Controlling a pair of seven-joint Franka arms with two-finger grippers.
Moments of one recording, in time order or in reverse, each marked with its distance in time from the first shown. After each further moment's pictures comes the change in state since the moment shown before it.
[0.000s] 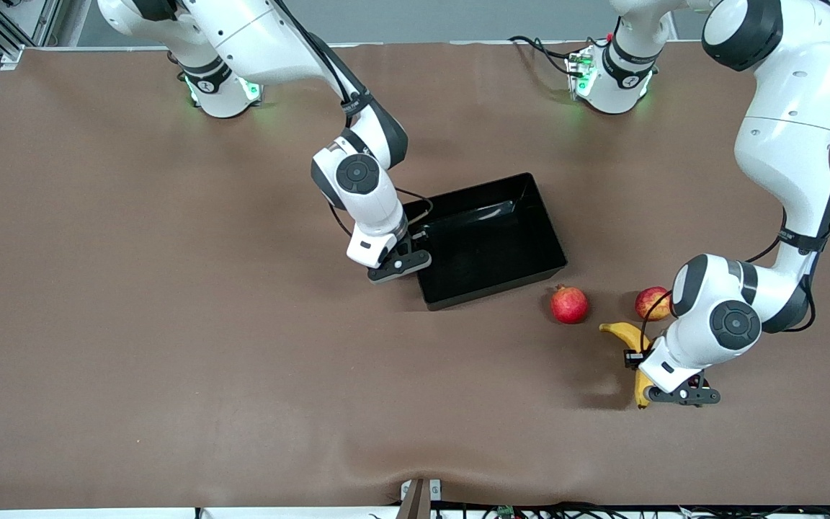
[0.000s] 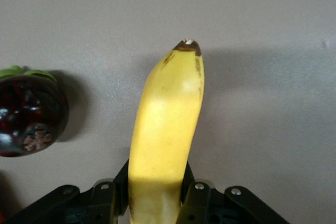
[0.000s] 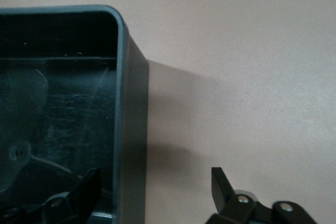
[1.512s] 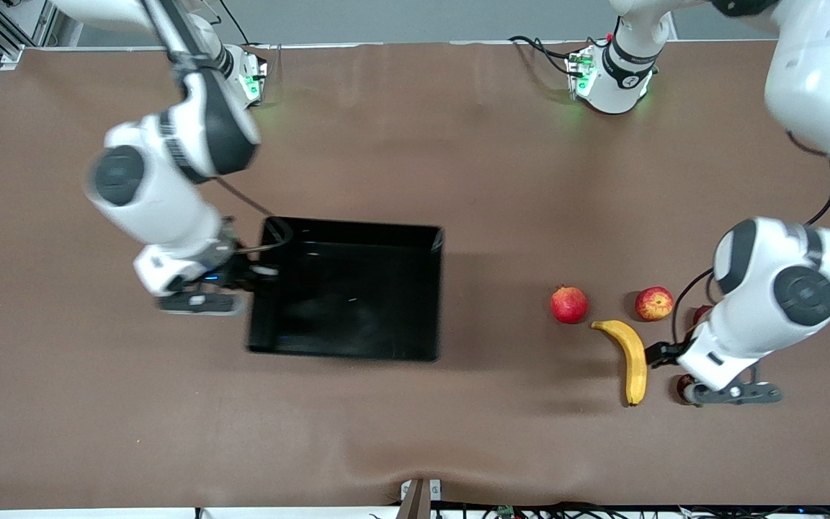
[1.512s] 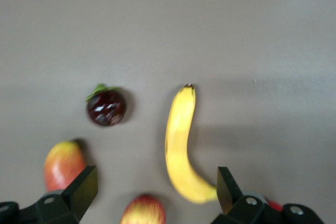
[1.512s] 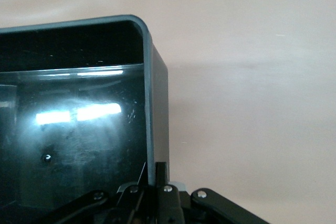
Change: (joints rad) left arm 0.004 -0.258 -0.041 0.053 -0.105 -0.247 -0.001; right arm -0.420 -0.354 -0.045 0.041 -0.001 -0.474 -0.002
